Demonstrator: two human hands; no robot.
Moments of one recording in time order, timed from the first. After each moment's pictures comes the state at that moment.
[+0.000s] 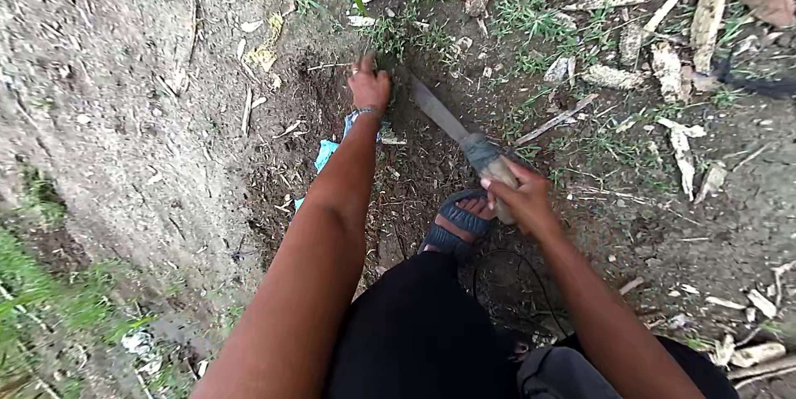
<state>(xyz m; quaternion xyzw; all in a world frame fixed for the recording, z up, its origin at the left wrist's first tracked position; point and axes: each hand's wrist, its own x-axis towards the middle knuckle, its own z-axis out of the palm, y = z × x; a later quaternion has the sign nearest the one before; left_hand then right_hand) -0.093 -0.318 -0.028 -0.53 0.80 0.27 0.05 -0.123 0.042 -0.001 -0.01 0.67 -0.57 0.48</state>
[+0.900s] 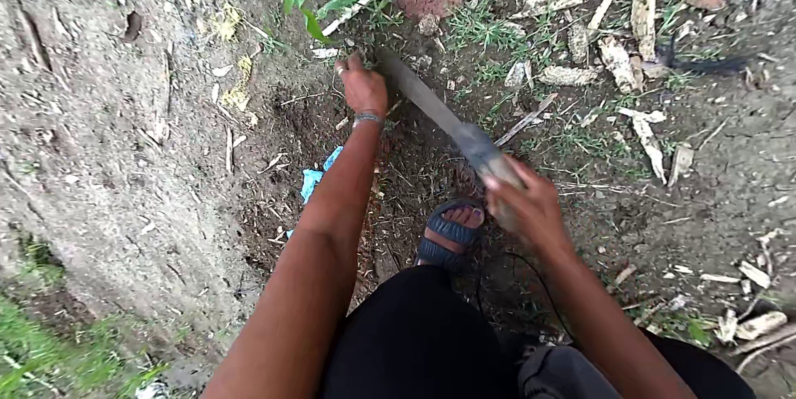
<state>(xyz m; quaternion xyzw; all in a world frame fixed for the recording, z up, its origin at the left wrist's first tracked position) -0.170 -0.277 -0.010 -0.54 0.81 0.24 0.02 -0.137 0.056 0.035 0.04 0.67 -0.62 0.41</state>
